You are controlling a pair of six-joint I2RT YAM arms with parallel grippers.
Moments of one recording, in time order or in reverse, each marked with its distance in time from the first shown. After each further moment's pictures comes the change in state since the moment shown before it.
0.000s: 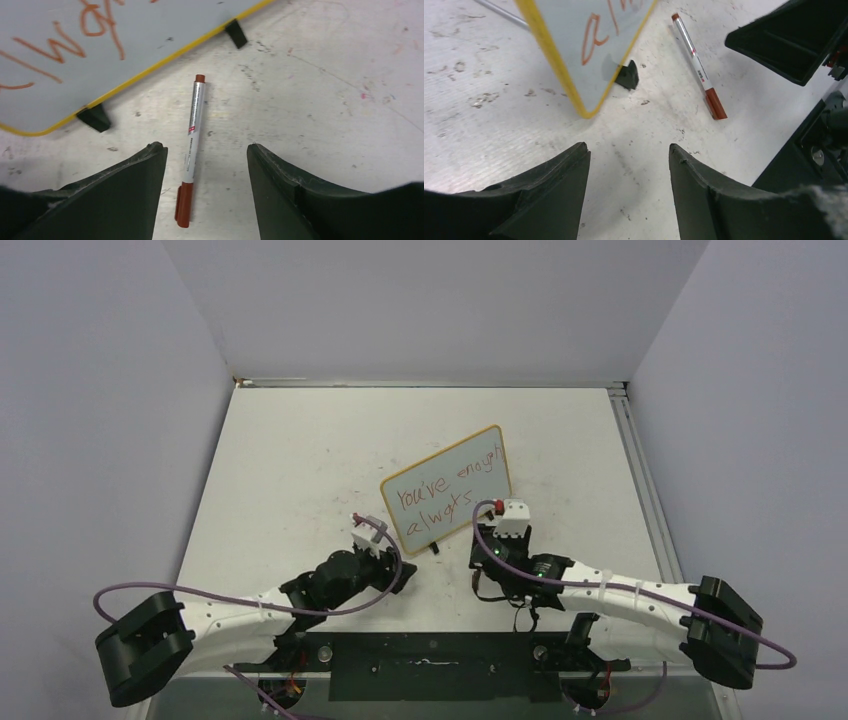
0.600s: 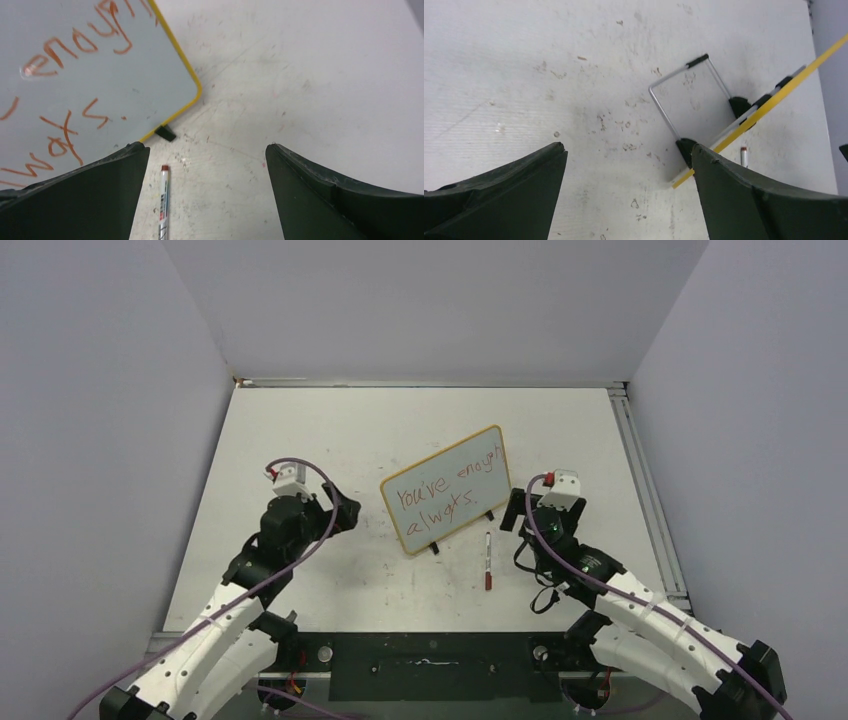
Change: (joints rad) left arm 0.557 -0.311 0.324 -0.745 0.053 -0.124; right arm -0.398 -0.290 -0.045 0.059 -0.081 -0.297
